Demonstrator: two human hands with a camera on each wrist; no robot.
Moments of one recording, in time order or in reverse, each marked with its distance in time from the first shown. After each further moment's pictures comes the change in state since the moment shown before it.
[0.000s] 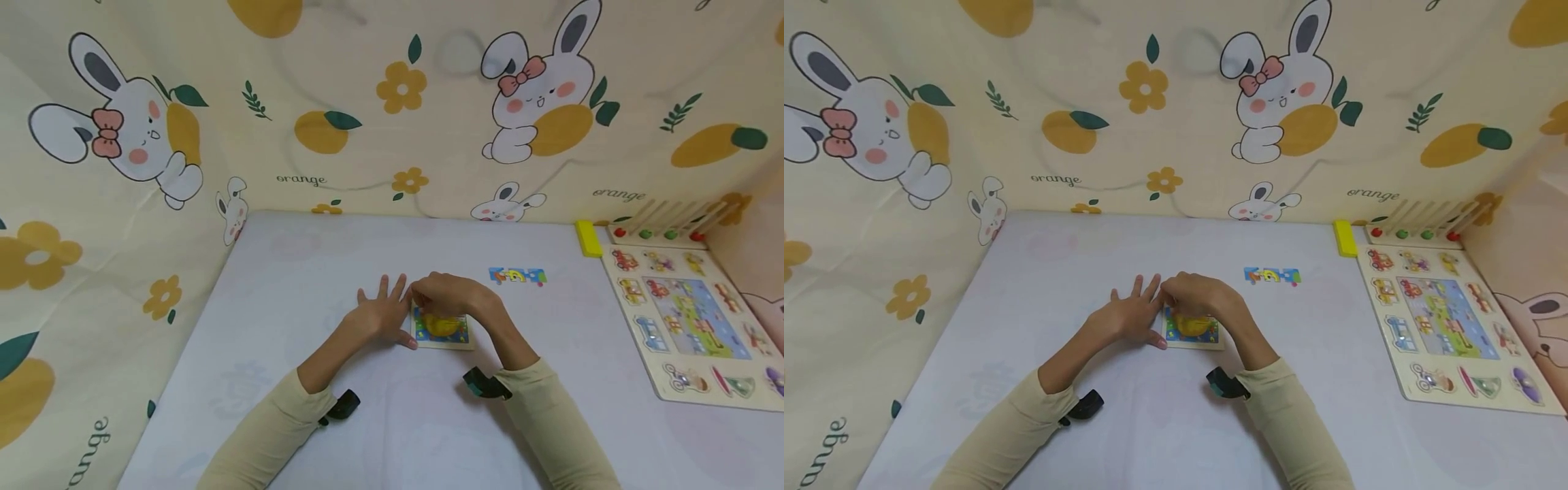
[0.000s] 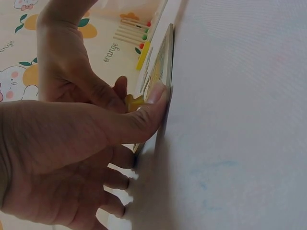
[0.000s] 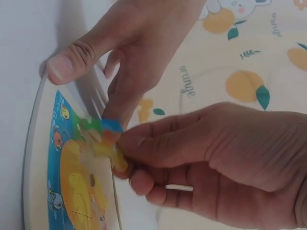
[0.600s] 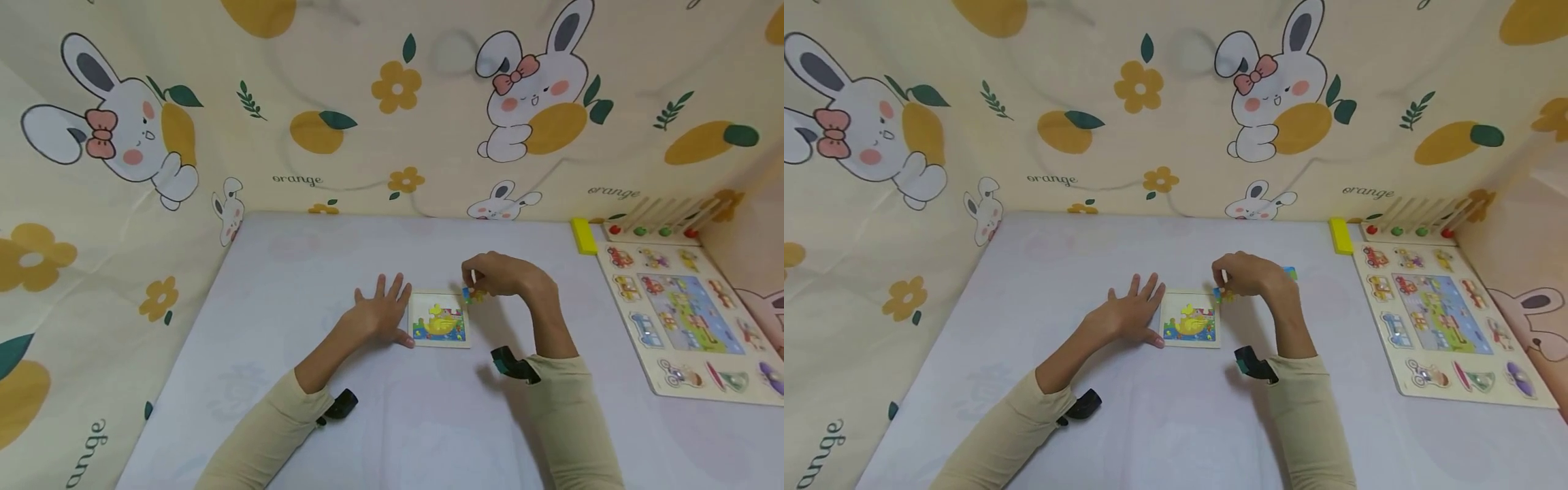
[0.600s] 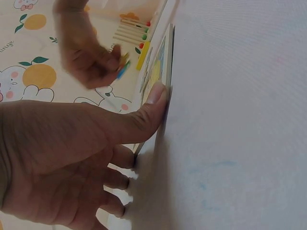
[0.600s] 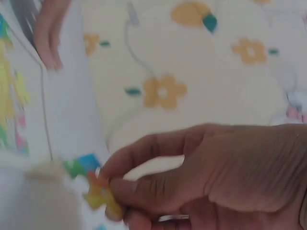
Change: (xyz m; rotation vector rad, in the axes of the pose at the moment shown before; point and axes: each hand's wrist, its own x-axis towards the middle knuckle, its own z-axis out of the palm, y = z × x) left_hand -0.001 0.002 0.003 -0.015 0.021 -0.005; right_hand -0.057 0.055 -0.034 0.084 0.053 0.141
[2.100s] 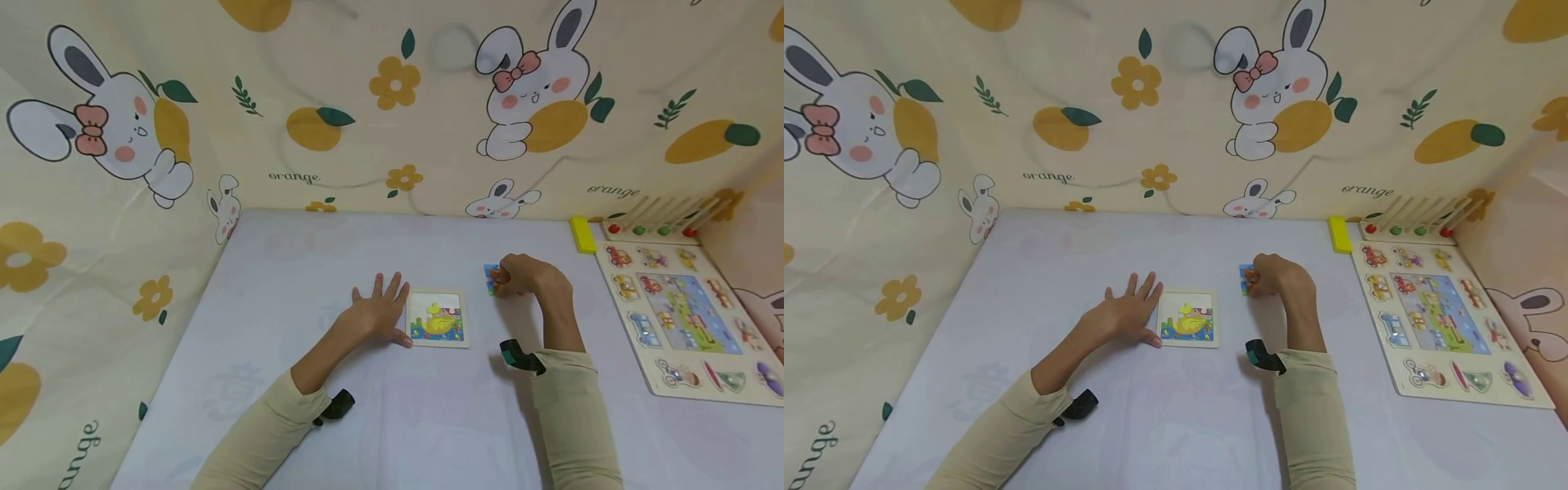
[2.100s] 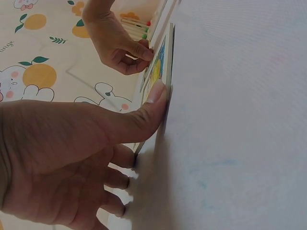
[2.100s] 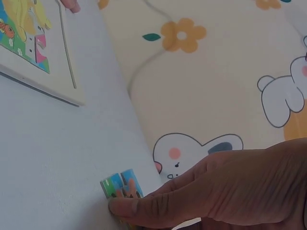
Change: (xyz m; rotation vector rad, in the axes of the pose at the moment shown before) left_hand -0.001 -0.001 -0.002 -0.031 0.020 0.011; right_hand -0.007 0.054 0.003 -0.044 0.000 0.396
